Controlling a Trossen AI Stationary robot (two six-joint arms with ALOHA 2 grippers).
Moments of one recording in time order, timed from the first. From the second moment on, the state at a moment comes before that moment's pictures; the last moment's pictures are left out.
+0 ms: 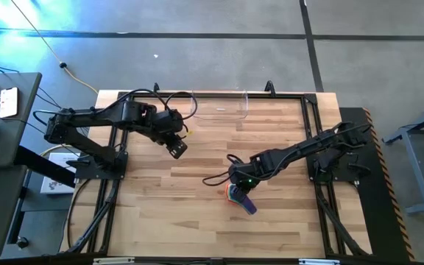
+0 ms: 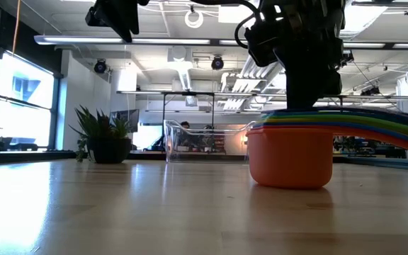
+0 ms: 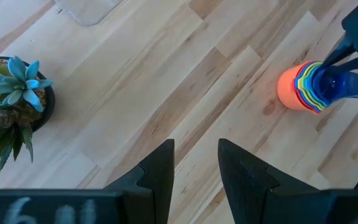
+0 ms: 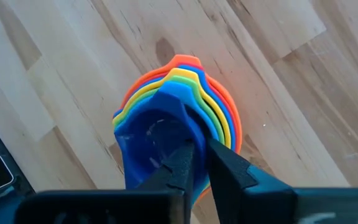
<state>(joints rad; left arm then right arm) 0.04 1.39 1.47 -1.21 -0.10 -0.71 0.25 1.70 1.18 -0.67 -0.08 0.89</state>
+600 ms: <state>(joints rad) 0.04 1.39 1.47 -1.21 -0.10 -0.71 0.22 1.62 1.18 -0.70 -0.08 0.88</state>
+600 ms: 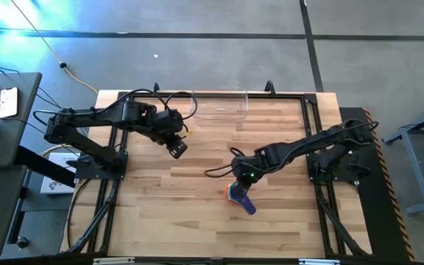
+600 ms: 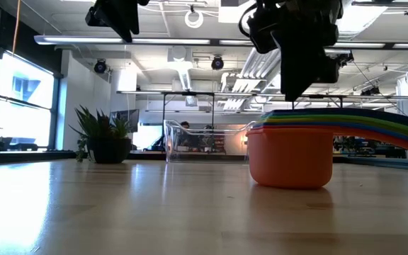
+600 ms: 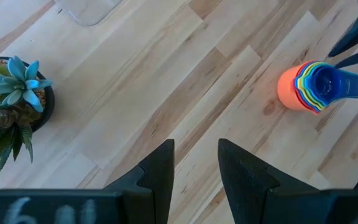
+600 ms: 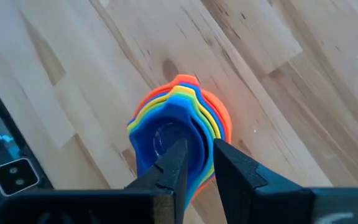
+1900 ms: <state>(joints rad) 0.04 1.39 1.47 -1.22 -0.09 -0.54 0.44 1.53 1.18 -0.87 -0.08 1.43</state>
